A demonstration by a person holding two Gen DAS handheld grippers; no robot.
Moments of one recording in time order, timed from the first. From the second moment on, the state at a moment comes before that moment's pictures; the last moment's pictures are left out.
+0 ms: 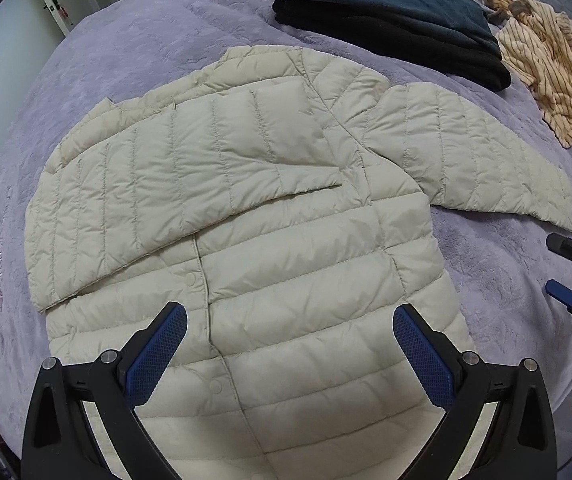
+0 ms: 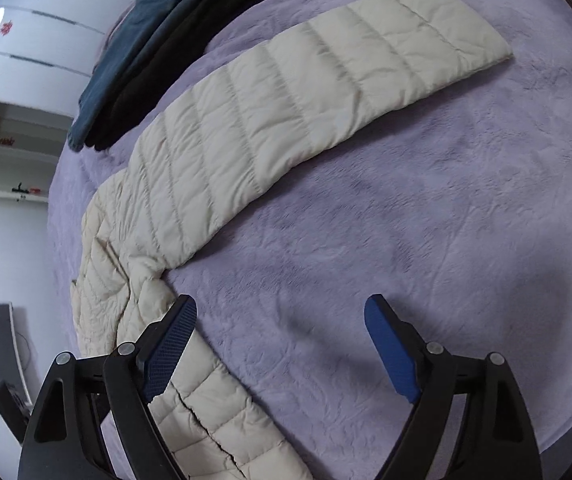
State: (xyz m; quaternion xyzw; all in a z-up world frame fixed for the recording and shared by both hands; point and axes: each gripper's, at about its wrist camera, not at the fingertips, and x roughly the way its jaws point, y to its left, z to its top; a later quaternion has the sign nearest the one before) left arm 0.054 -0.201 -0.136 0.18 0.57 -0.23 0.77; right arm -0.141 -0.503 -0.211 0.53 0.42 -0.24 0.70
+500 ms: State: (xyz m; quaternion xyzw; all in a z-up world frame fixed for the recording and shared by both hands) left arm 0.063 -0.213 -0.150 0.18 0.58 -0.21 0.77; right arm -0.130 -0.617 -0.252 0.68 0.24 -0.22 0.65
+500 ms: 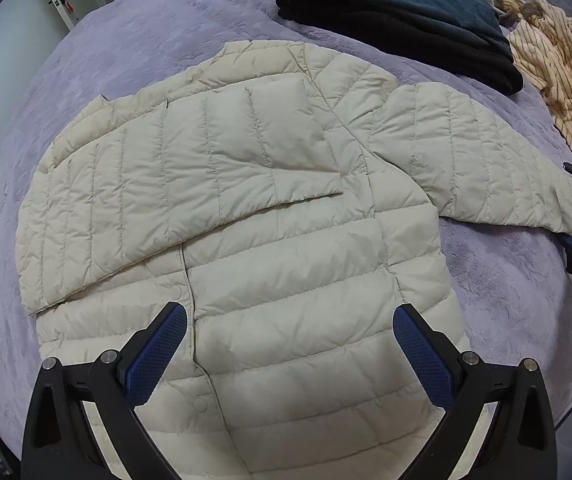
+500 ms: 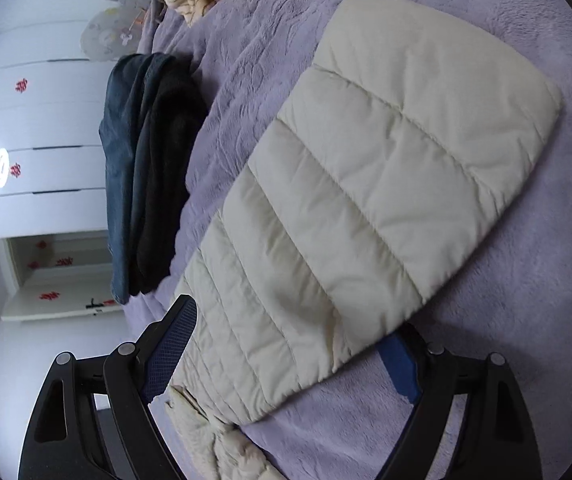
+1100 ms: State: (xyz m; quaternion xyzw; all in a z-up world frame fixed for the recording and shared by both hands) left arm 0.093 -0.164 -0.142 0.13 0.58 -0.16 0.79; right arm -0.096 -0.620 -0.204 0.69 0.17 -0.15 0.68
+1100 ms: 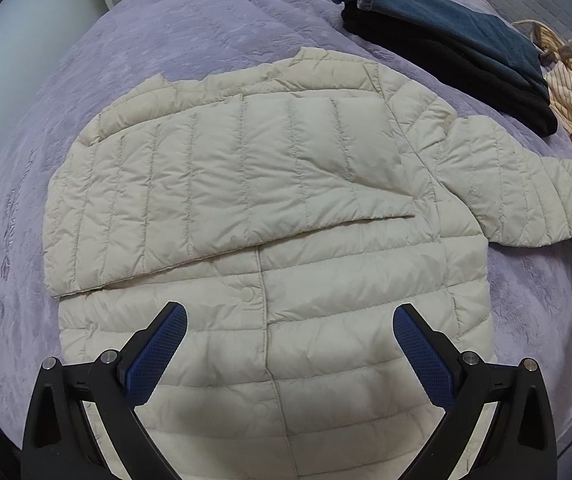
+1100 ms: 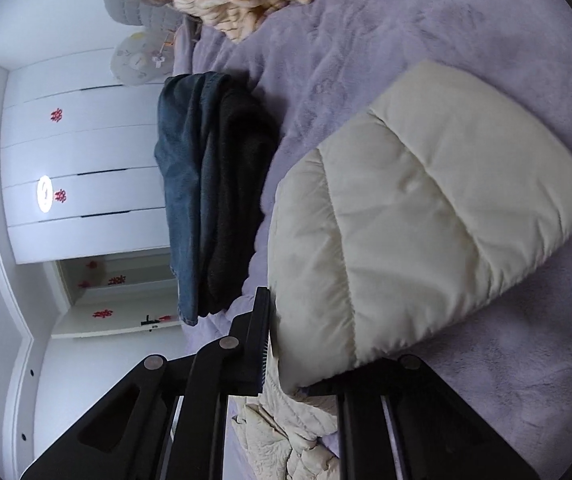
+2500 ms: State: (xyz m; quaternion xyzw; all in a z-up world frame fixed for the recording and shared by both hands) left arm 0.181 -0.004 -0.153 -0.02 0.54 -0.11 0.84; right arm 0.155 -0.267 -0.195 0.27 0.50 0.07 0.82
